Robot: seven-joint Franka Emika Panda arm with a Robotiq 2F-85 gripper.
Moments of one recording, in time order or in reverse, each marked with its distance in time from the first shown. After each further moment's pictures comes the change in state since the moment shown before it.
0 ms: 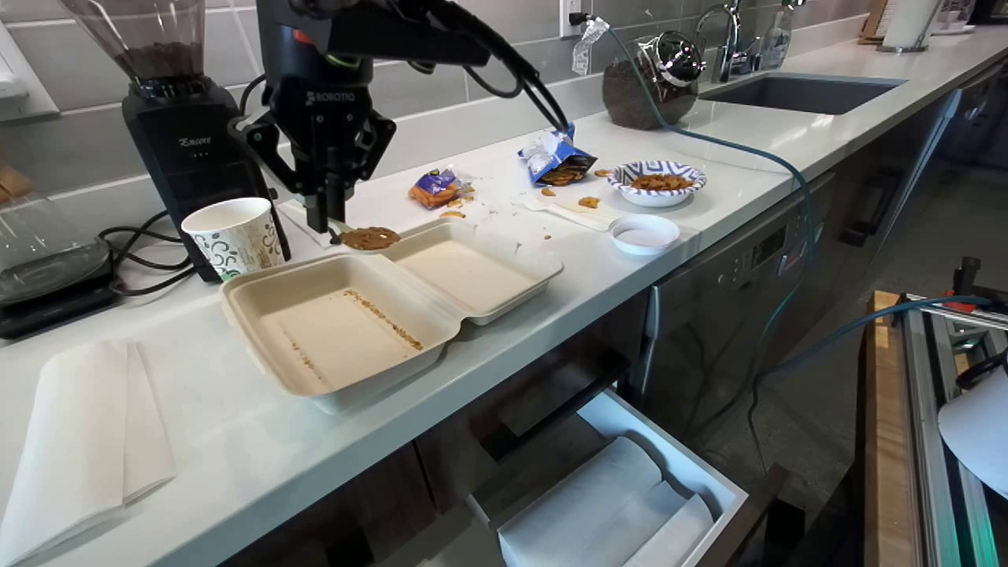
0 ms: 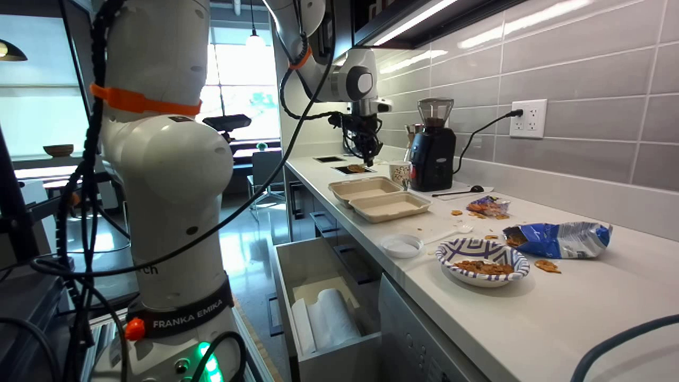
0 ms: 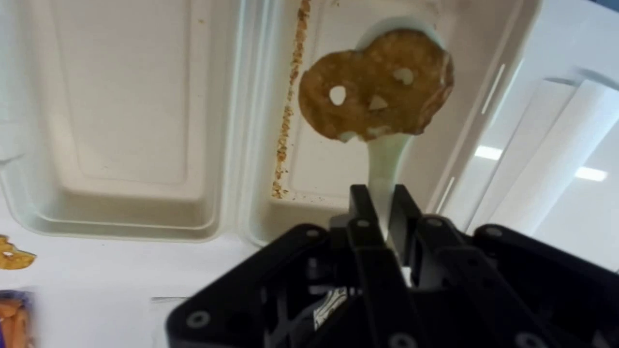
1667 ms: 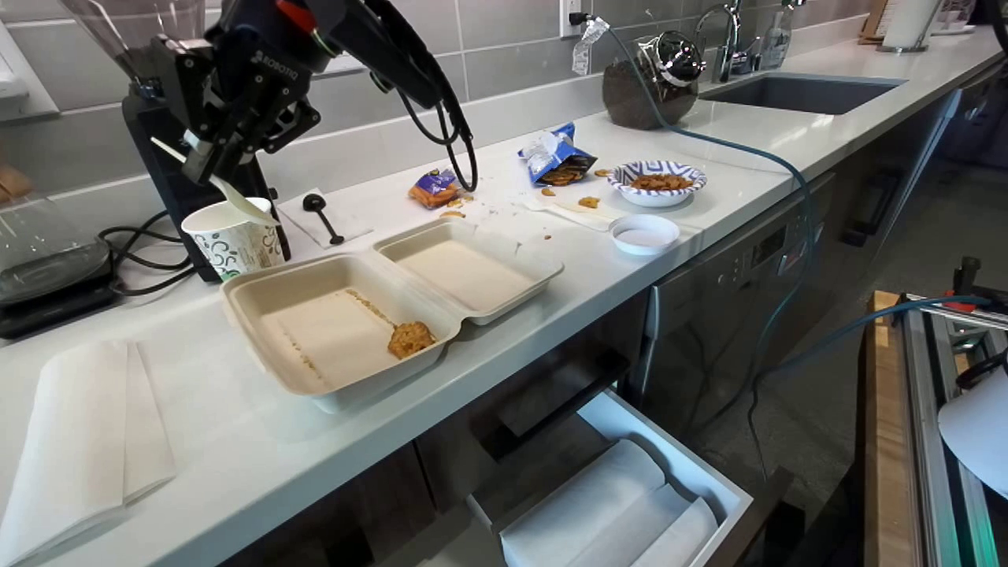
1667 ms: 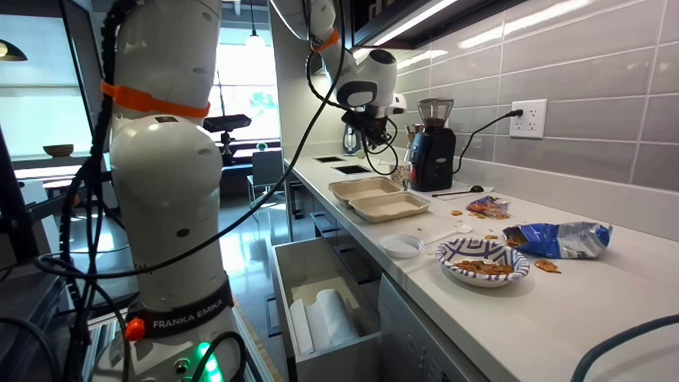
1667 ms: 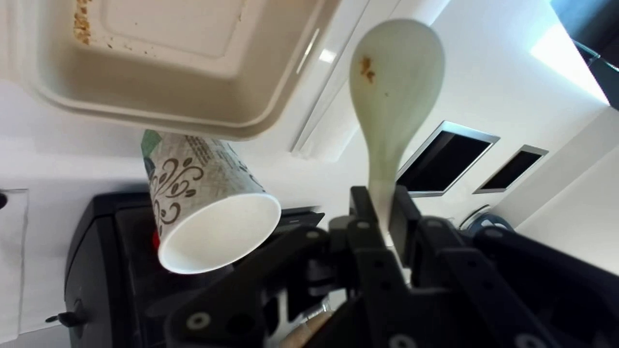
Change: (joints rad) arm -0.147 0.065 0.159 0.059 0.832 0.249 -0.915
